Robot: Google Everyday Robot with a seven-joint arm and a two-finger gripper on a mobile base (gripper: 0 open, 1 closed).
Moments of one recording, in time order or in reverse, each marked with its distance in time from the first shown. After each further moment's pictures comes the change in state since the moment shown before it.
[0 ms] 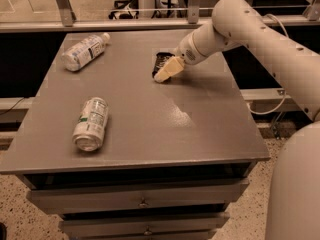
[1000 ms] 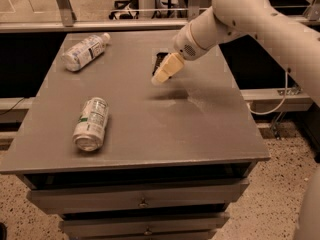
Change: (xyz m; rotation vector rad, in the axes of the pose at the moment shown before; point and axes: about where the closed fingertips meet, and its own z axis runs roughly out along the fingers) arm -0.028 0.047 -0.042 -0.023 0.018 -0.131
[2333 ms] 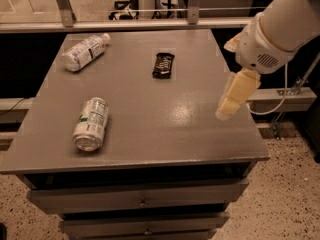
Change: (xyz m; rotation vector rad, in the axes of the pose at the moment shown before) arm 0.070 0.111 -0.184 0.009 0.336 -0.143
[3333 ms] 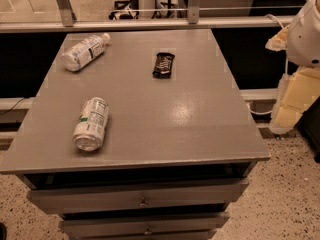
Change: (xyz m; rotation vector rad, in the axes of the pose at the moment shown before) arm 0.052 0.036 -0.078 -0.018 0.197 -0.005
